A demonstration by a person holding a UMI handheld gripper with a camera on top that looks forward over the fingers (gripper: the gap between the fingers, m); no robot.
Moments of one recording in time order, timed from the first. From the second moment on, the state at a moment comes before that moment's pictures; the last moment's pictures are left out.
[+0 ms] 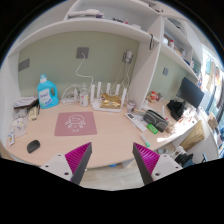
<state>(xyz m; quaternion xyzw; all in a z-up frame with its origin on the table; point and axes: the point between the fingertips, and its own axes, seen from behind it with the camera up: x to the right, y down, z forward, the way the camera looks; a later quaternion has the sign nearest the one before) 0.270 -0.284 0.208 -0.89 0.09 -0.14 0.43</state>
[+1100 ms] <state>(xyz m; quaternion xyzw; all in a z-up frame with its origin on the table) -0.136 -0.187 -0.006 -0.90 0.02 0.01 0.43</state>
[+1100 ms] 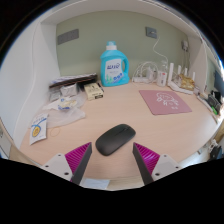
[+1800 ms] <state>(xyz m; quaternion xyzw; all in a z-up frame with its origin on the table) -0.165 -0.114 -0.017 -0.90 -0.03 -0.02 0.43</state>
